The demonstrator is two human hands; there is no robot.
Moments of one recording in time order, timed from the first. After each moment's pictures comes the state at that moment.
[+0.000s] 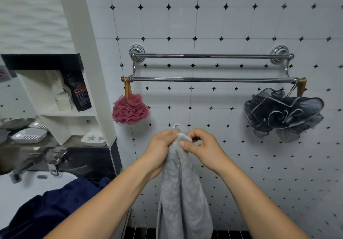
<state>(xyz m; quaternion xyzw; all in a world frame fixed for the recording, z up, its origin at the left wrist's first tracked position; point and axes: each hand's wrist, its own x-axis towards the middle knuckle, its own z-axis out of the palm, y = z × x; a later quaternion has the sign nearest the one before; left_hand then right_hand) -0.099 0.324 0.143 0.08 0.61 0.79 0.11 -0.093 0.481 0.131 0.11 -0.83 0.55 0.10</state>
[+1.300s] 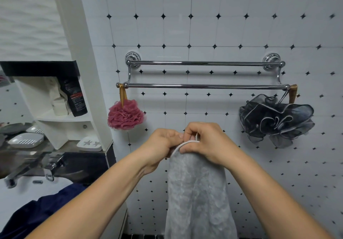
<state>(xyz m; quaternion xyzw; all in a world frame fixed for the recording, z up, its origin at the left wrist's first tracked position) -0.084 0.338 0.189 0.14 0.72 0.67 0.13 -0.080 0.506 0.197 0.22 -0.90 0.34 0.15</state>
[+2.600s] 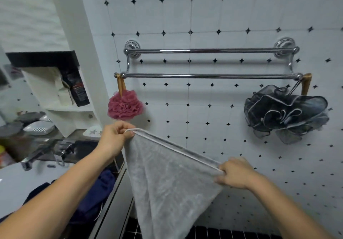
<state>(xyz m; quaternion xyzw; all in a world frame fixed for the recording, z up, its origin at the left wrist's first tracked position) -0.133 0.252 0.129 -0.03 0.80 0.59 -0.13 -0.106 0.620 0.061 0.10 -0.99 0.03 -0.12</state>
